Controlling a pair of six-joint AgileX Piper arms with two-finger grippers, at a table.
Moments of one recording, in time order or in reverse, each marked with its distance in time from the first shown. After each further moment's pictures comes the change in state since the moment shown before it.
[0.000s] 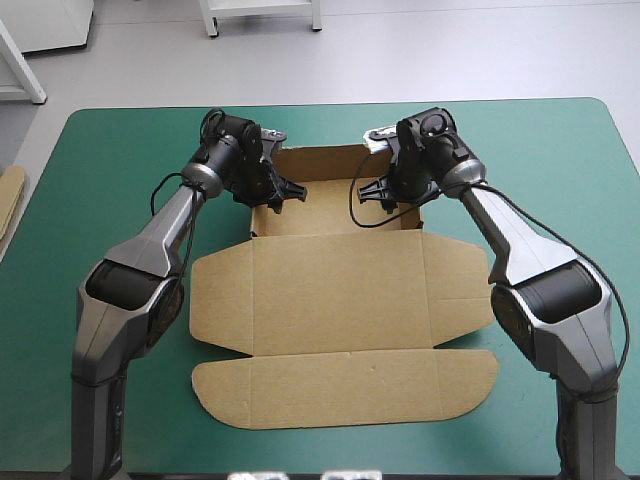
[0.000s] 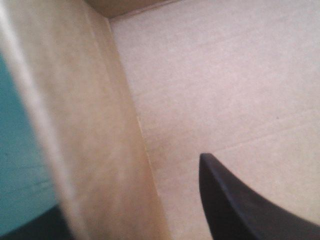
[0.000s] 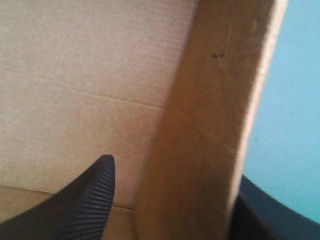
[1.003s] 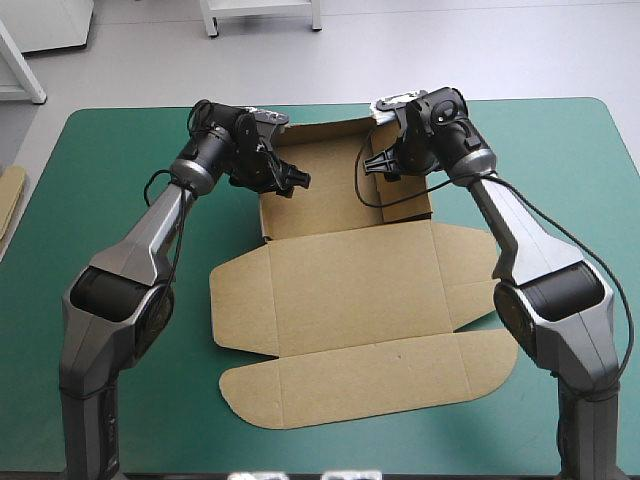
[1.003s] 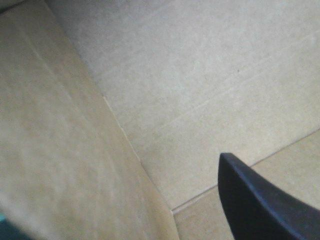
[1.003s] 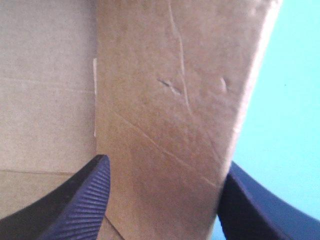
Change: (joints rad) left arm -0.010 -0.079 0.001 -0.007 -0.052 0.051; right arm -0.024 0.001 -0.126 -0.070 -0.041 -0.007
